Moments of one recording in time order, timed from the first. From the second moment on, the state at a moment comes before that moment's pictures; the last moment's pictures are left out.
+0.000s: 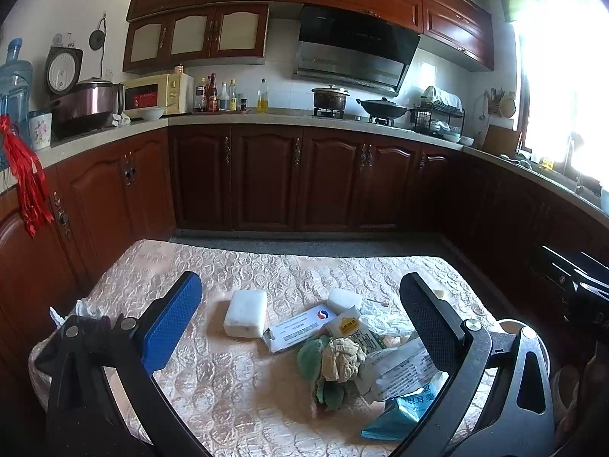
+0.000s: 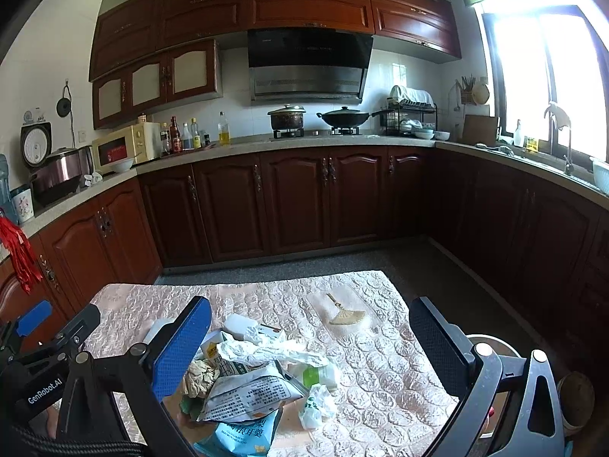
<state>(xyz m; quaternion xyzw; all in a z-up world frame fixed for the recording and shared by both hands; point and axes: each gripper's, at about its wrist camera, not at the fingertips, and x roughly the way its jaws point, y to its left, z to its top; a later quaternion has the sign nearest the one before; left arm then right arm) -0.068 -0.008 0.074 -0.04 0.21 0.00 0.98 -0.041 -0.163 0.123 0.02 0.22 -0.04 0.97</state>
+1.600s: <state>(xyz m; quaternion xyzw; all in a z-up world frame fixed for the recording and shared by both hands) -0.064 -0.010 0.070 -0.04 0.22 0.00 0.98 -0.039 -0.177 0.115 0.01 0.22 -0.04 0.98</state>
